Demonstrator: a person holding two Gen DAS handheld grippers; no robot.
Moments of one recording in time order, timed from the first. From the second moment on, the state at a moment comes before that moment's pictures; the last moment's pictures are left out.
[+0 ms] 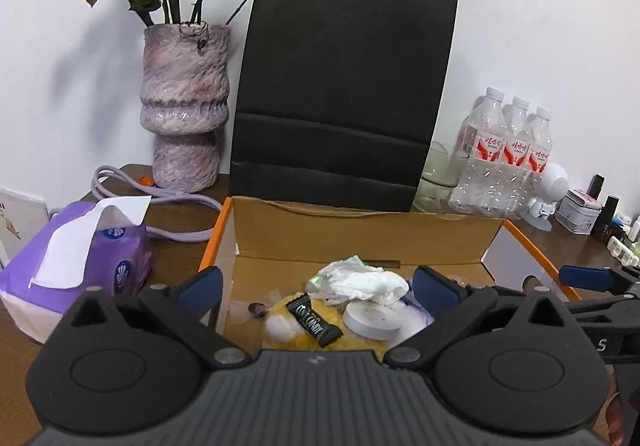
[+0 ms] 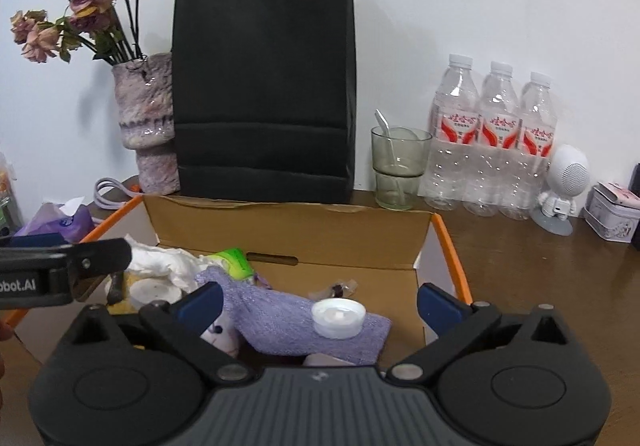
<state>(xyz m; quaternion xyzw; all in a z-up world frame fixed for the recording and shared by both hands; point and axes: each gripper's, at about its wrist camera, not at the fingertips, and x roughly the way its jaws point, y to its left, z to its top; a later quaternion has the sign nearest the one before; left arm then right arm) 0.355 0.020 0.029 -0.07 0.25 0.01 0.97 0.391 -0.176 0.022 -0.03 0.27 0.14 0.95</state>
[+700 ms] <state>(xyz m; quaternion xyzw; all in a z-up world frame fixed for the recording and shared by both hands) 0.352 0.023 0.032 -0.07 0.25 0.01 0.97 0.389 -0.183 0.027 -0.03 0.27 0.13 0.95</state>
